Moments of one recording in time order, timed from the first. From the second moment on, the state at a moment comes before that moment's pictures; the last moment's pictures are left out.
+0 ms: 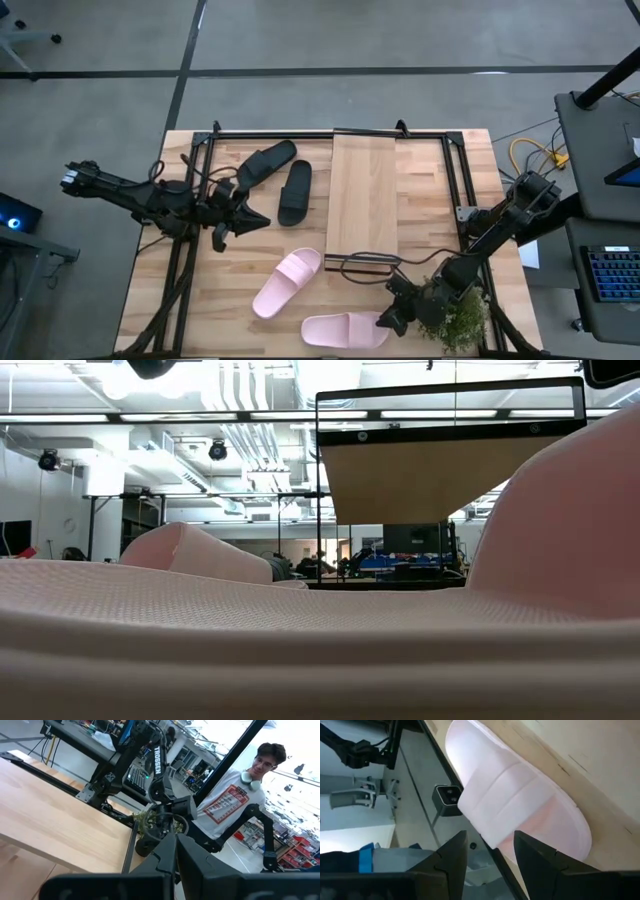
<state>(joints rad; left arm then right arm) -0.30 0.75 0.72 0.07 -0.15 -0.61 0.81 1.56 0.79 0.11 0.26 1.57</state>
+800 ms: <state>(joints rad) -0.30 0.74 0.72 0.07 -0.14 -0.60 0.80 1.71 0.78 0.33 0.20 1.57</state>
